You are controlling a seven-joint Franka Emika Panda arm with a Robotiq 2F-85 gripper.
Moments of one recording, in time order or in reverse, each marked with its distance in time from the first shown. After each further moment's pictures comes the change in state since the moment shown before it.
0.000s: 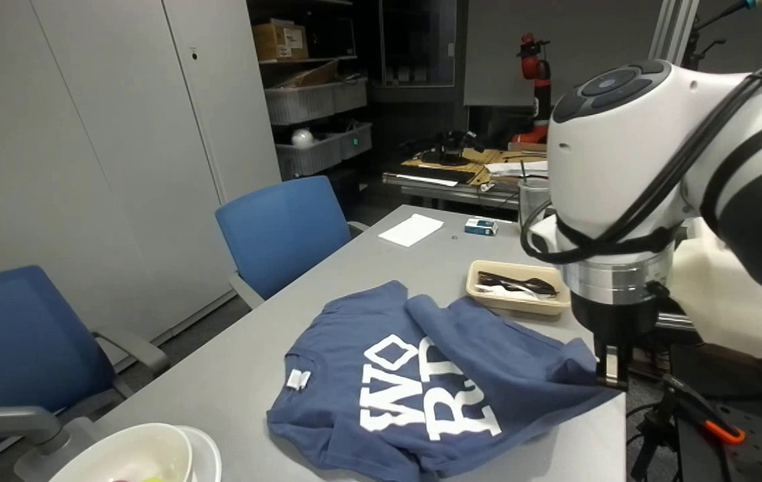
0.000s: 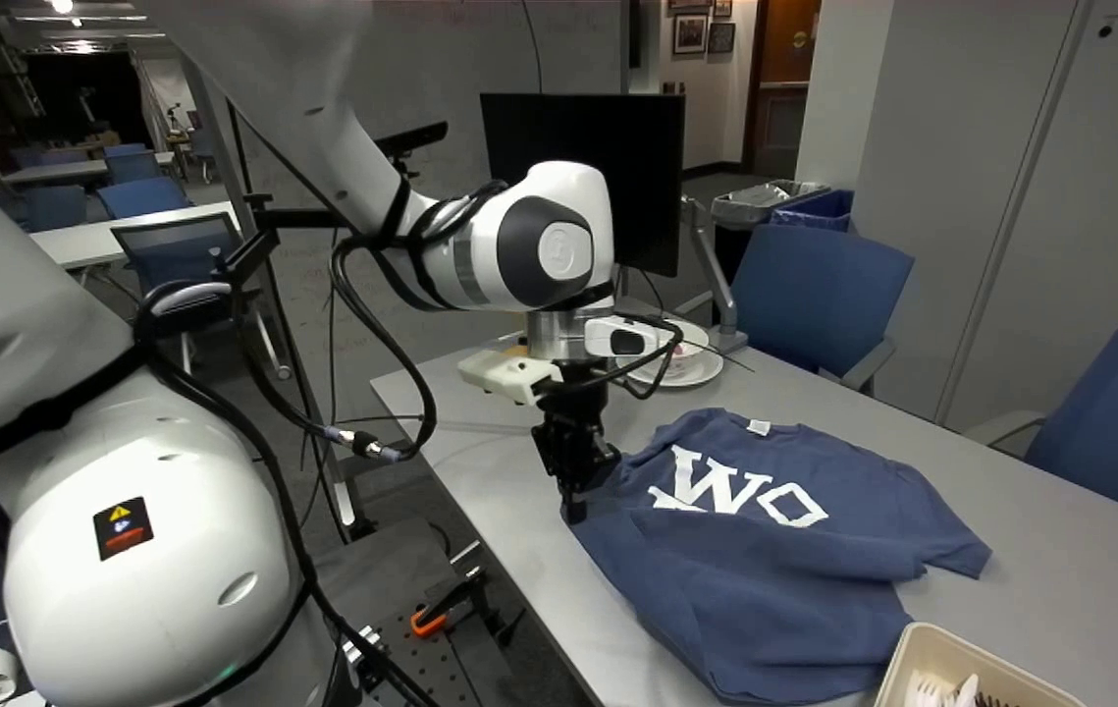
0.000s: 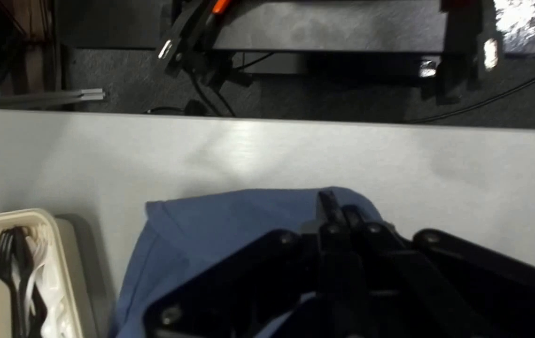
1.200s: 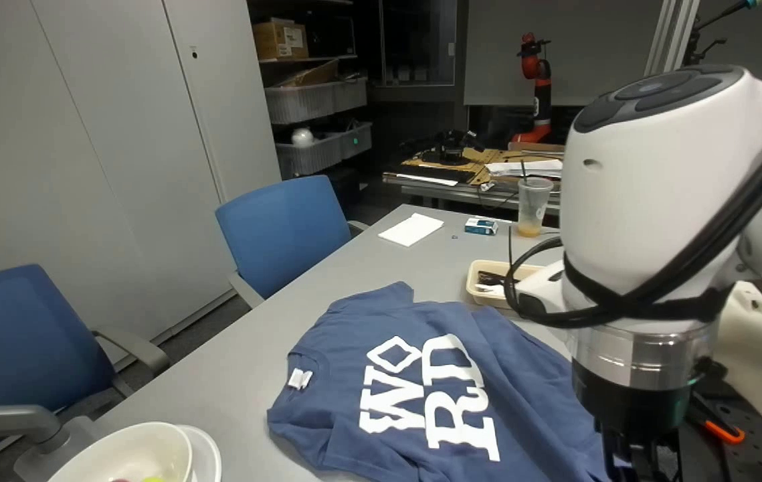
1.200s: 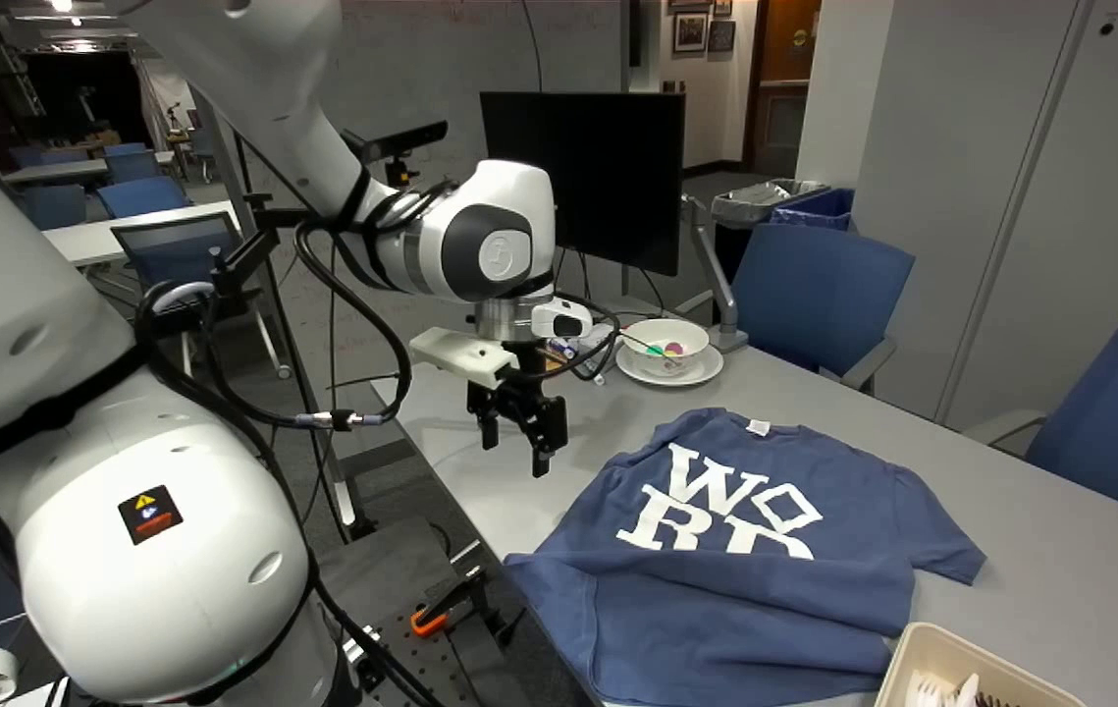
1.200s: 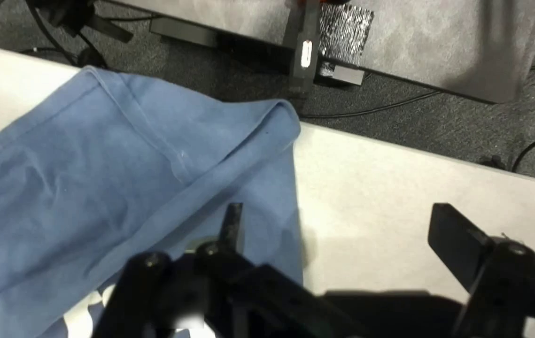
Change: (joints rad) arm 0.105 0.037 0.146 0.009 0.300 0.114 -0.189
